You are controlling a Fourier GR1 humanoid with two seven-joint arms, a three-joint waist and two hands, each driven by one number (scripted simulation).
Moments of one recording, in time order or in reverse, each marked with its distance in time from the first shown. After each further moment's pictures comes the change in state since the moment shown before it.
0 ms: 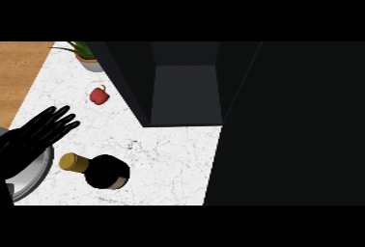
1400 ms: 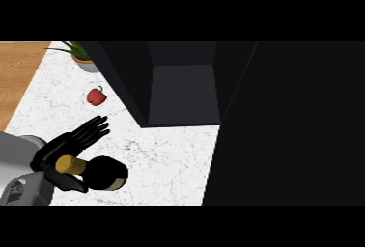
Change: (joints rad) left arm -0.120 -0.100 0.008 0.457 -0.707 0.003 -0.460; right arm -0.044 -0.085 0.062 0.010 0.012 -0.105 -0.038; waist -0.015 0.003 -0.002
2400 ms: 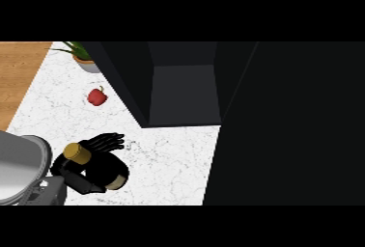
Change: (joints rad) left arm -0.012 0.018 -0.173 0.178 -0.041 0.101 -0.198; right arm 0.005 -0.077 0.000 0.004 -0.009 -0.038 -0.042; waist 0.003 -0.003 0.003
